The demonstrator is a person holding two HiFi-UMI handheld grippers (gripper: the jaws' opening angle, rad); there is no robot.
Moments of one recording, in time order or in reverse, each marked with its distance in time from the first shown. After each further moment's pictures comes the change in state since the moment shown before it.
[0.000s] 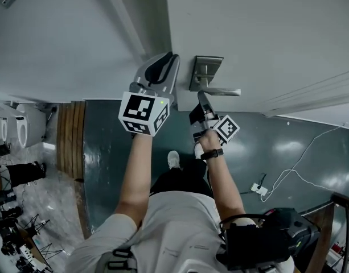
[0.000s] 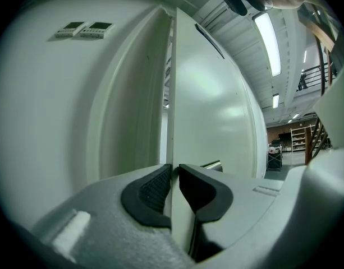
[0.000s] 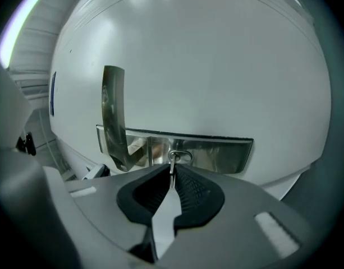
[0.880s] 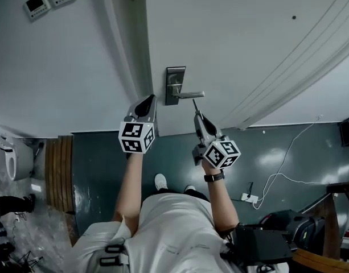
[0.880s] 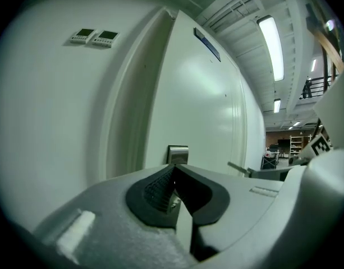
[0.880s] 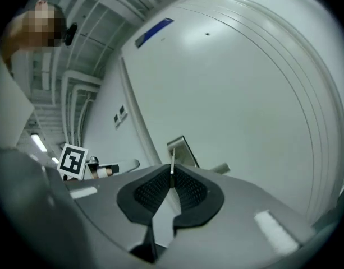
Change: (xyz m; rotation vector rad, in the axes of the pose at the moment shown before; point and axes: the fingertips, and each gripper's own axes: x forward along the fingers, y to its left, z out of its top) left arm -0.073 -0.047 -0.039 -0.077 0.079 0.009; right arm -0.117 0.160 0.016 -0.985 0.038 -0.087
